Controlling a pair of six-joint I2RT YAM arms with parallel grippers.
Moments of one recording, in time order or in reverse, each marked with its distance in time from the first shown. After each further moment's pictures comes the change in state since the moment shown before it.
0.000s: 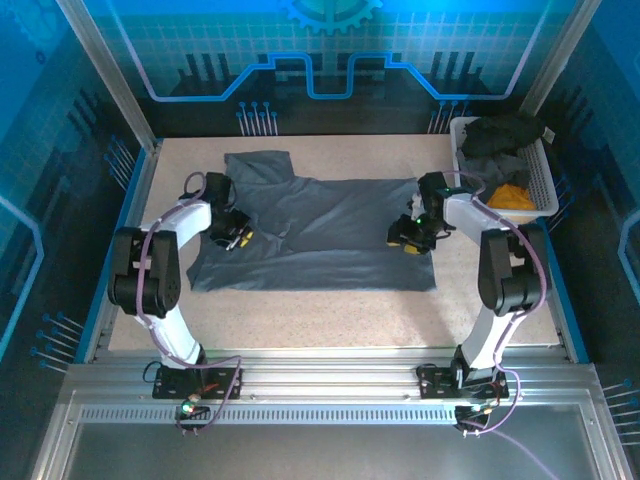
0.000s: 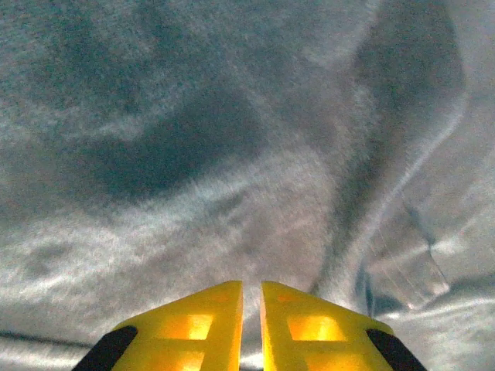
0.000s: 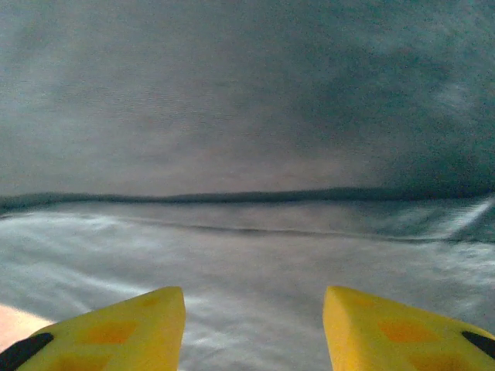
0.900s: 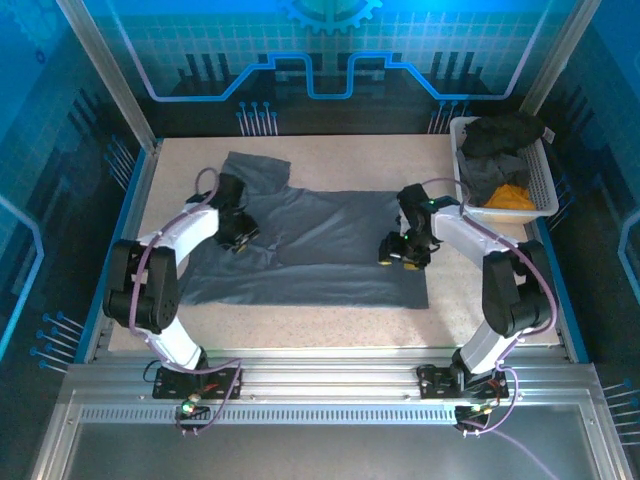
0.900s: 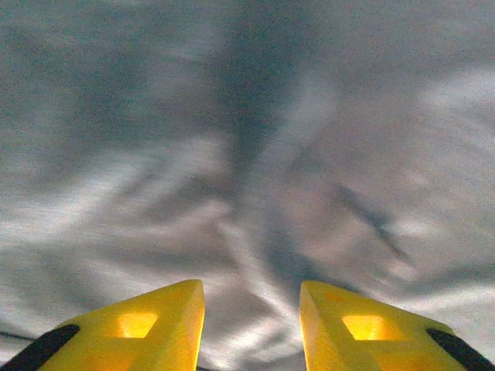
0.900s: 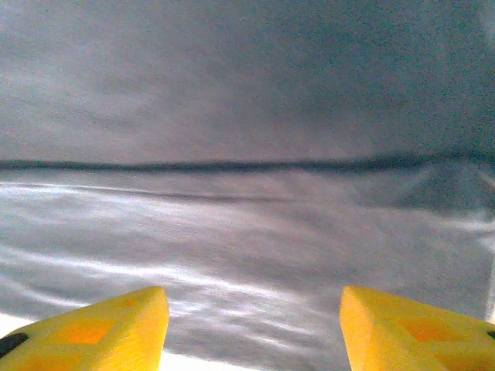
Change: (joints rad) left arm -0.144 -0.116 0.011 -0.075 -0.165 0.118; right arm 0.167 -0.166 -0.067 -0.087 0.137 0.045
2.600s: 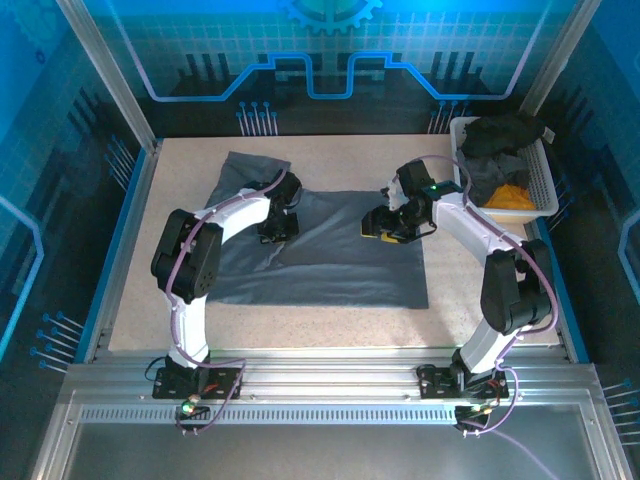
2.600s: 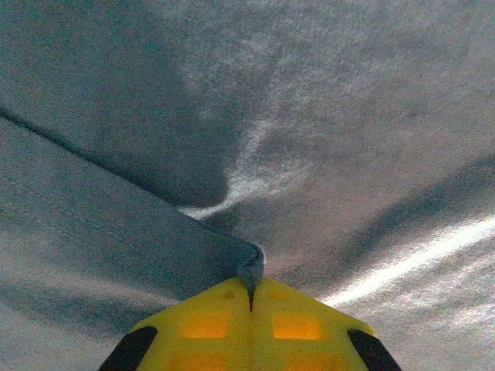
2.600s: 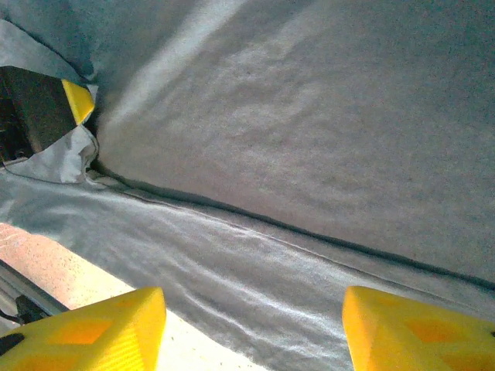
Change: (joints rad) left arm -0.206 0.319 0.276 -0.098 -0.092 0.284; right arm -0.003 0.027 0.137 0.093 -0.224 -0.049
